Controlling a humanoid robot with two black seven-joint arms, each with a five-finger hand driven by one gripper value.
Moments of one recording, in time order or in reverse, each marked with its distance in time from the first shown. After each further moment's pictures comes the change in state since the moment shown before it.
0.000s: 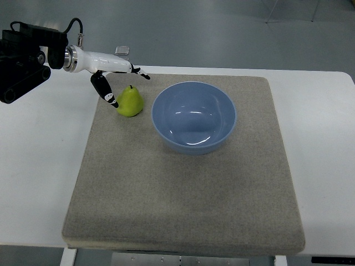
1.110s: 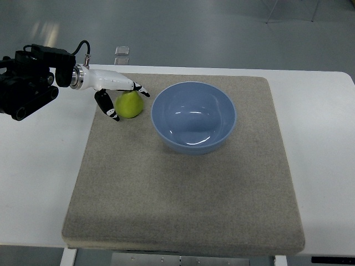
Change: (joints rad) left arm 0.095 -0.061 -0.002 0.051 0.050 0.083 -0.002; right arm 0.000 0.000 0.000 0.000 0.000 0.000 0.000
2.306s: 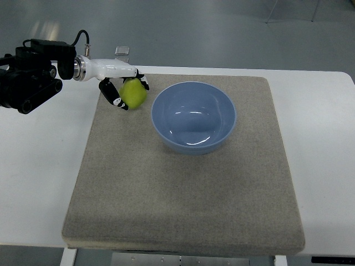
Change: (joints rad) left arm -0.027 -0.019 -0.016 0.047 -0.088 0.026 0.006; right arm 0.000 0.000 0.000 0.000 0.000 0.000 0.000
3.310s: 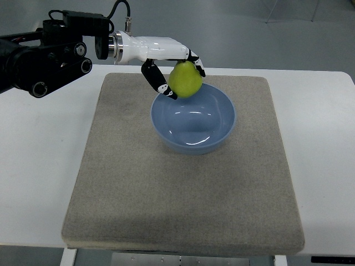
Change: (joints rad) left arm -0.126 -0.004 -0.101 -0.299 -0.041 -0.018 0.000; right arm 0.000 0.000 0.000 0.000 0.000 -0.001 0.000
